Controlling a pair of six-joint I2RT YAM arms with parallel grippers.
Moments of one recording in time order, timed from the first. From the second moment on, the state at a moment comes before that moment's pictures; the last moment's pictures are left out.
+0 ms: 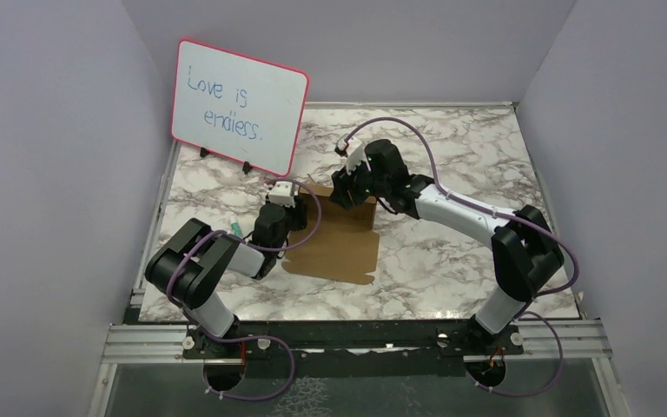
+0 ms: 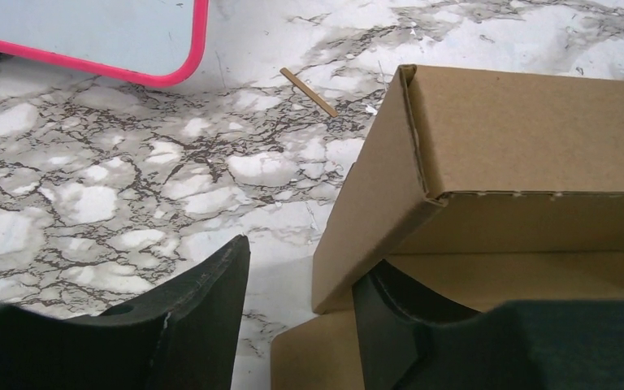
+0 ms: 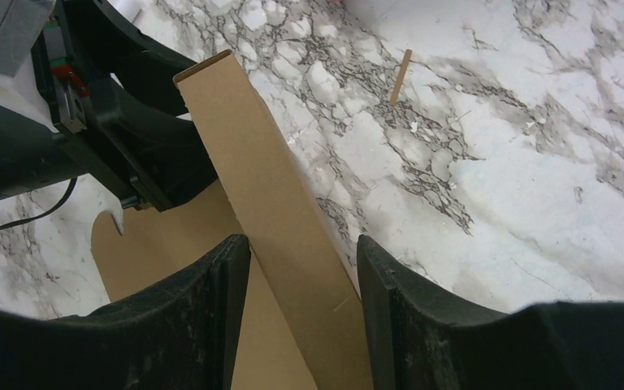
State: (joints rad) left arm -0.51 1.62 0.37 0.99 -0.23 -0.22; right arm 0.69 1.68 1.18 -0.03 -0.26 -0.03
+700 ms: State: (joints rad) left arm -0.51 1.69 0.37 1.15 -0.32 -0.19; right arm 0.69 1.72 1.21 -0.10 -0.37 -0.03
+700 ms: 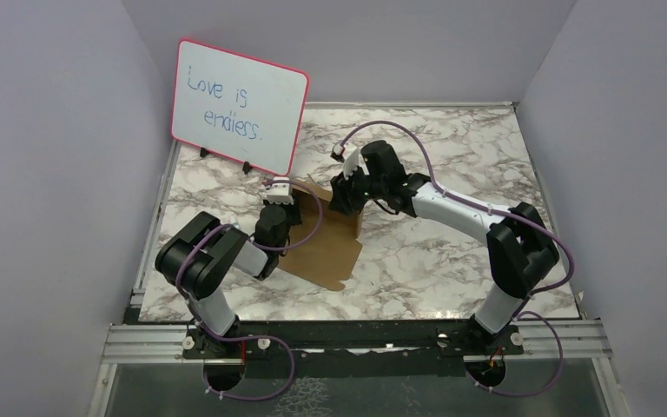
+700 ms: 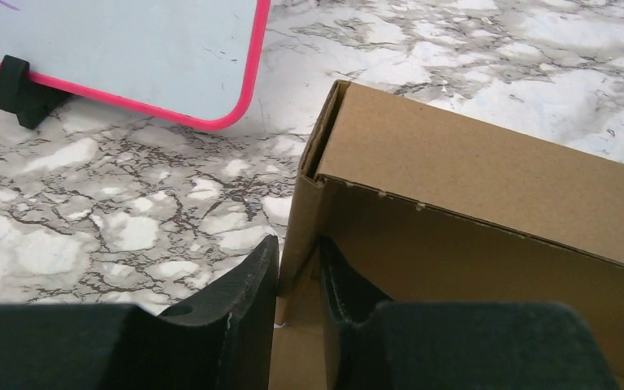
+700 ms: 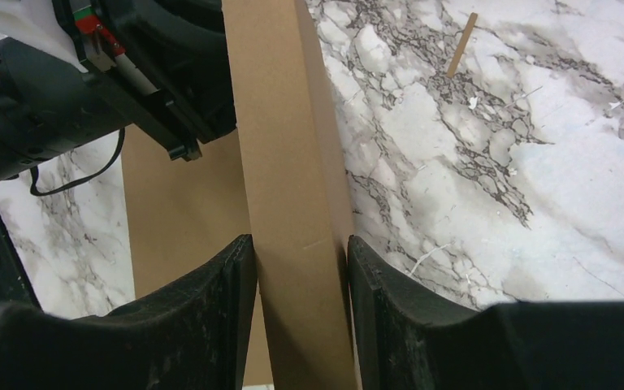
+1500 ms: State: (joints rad) left arm -0.66 1.78 0.40 1.23 -0.71 -0.18; right arm 0.69 1.72 1.22 -0.13 -0.44 0.01
